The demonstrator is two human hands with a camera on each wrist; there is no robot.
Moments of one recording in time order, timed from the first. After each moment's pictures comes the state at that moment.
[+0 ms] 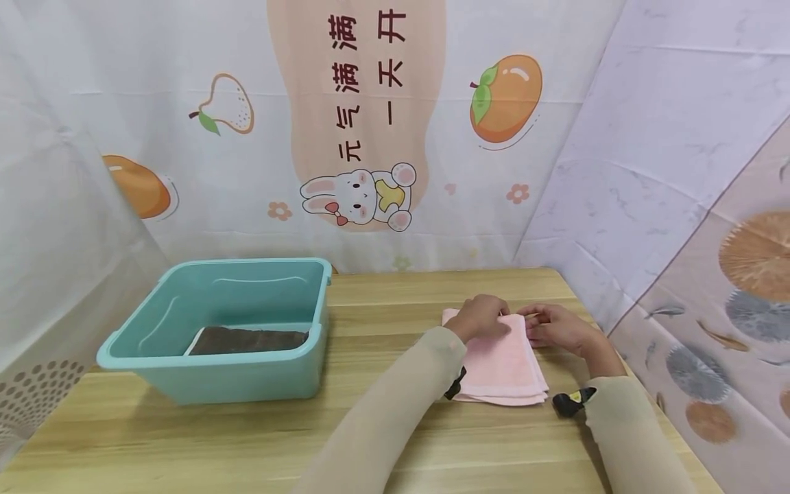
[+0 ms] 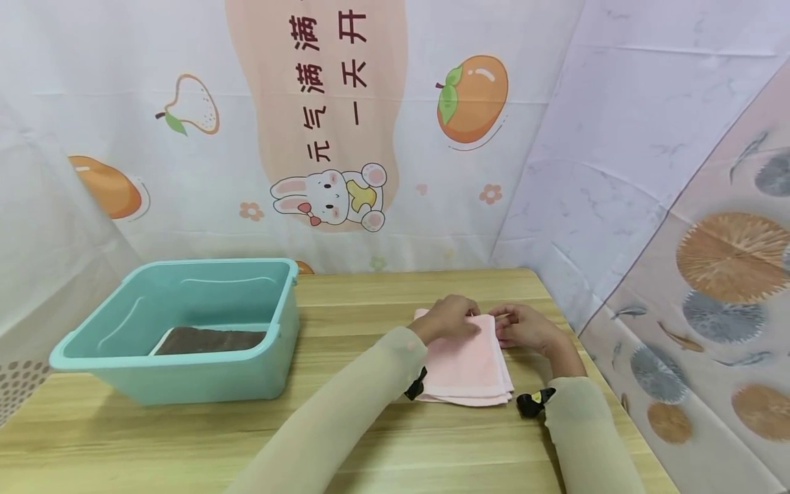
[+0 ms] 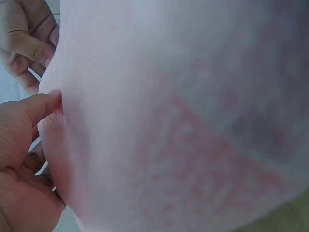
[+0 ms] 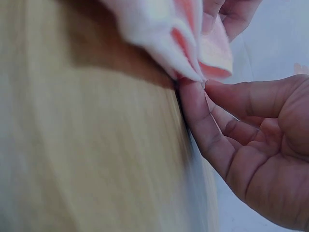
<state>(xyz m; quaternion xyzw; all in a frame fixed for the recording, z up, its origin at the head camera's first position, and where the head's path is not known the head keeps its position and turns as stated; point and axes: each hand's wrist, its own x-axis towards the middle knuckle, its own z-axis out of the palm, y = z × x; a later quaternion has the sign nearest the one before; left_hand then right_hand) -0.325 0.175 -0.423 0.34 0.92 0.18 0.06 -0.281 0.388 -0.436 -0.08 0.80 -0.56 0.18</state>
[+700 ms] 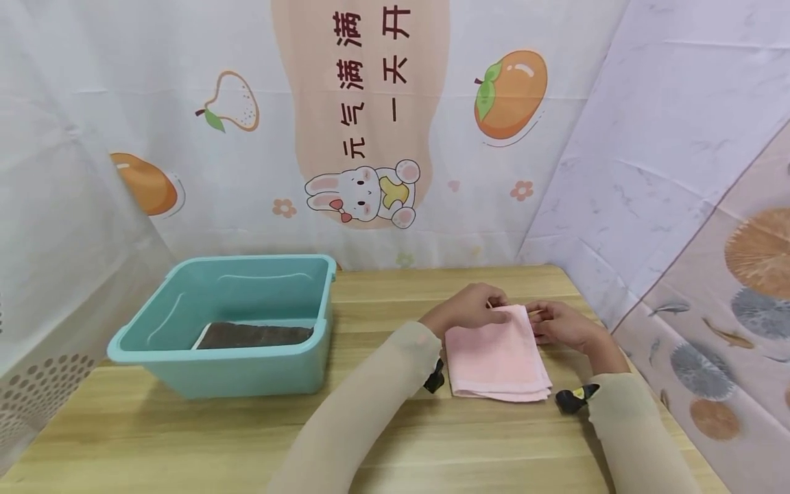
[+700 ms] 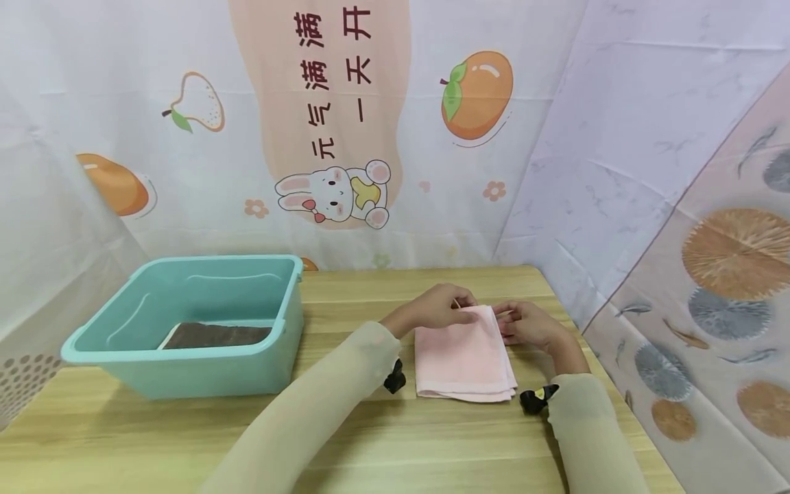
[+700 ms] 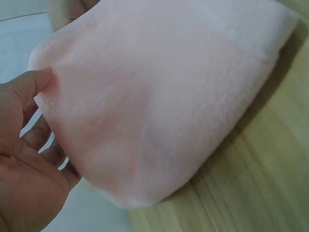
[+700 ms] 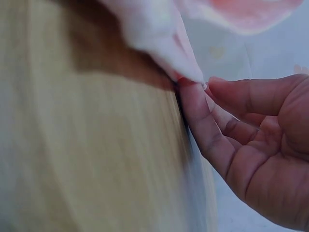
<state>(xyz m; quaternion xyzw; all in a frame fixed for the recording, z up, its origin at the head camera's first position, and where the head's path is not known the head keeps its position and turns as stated) -0.325 0.130 -0.399 0.44 0.82 0.35 0.10 -0.282 0.387 -0.436 -0.07 0.81 -0.56 0.19</state>
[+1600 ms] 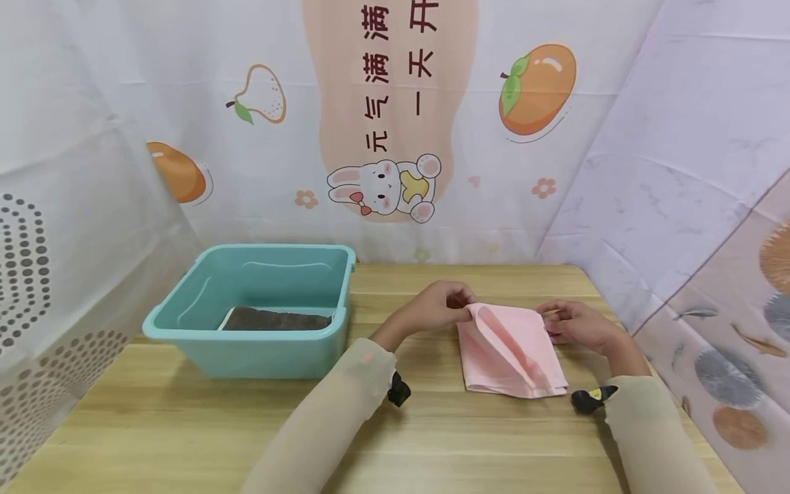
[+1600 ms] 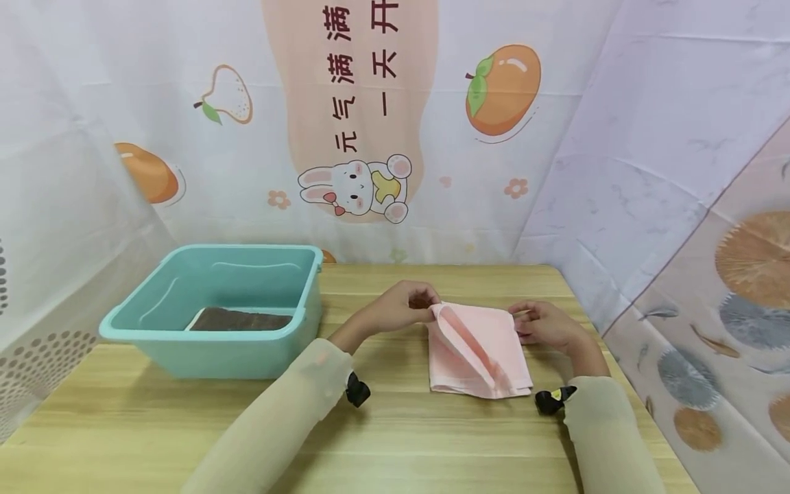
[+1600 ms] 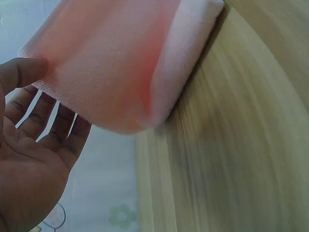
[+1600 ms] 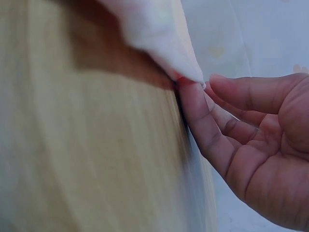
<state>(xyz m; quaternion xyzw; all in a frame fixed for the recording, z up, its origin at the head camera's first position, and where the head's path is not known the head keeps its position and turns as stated) -0.293 0.029 -0.387 0.38 0.77 0.49 0.11 -0.280 0.385 -0.431 -0.08 0.81 -0.54 0.19</state>
